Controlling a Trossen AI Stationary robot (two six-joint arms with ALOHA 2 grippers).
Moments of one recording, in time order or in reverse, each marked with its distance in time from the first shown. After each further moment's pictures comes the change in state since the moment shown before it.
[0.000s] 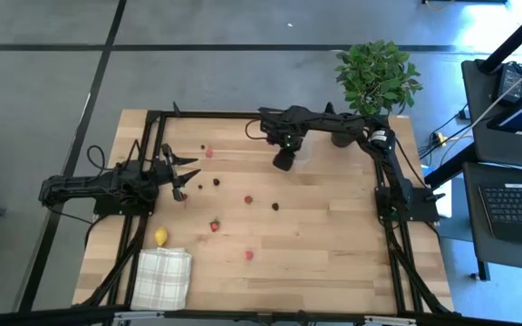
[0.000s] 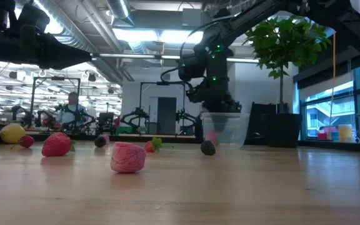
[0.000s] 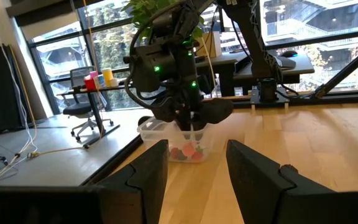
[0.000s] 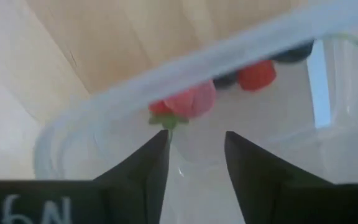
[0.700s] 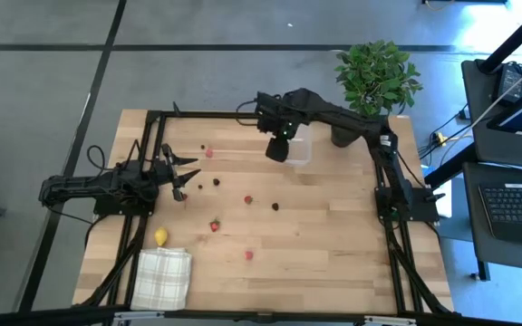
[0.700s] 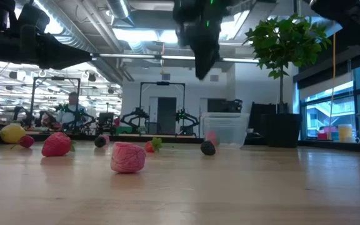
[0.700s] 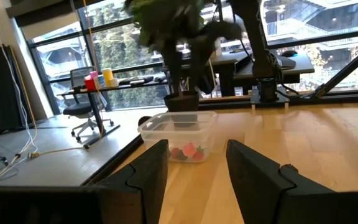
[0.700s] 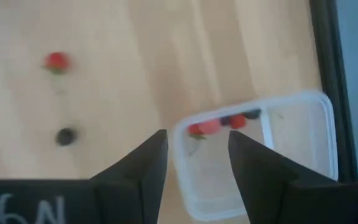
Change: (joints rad) left arm 0.000 0.000 0.000 0.000 0.000 0.002; right arm 0.110 -0.054 0.454 -0.243 -0.001 -0.073
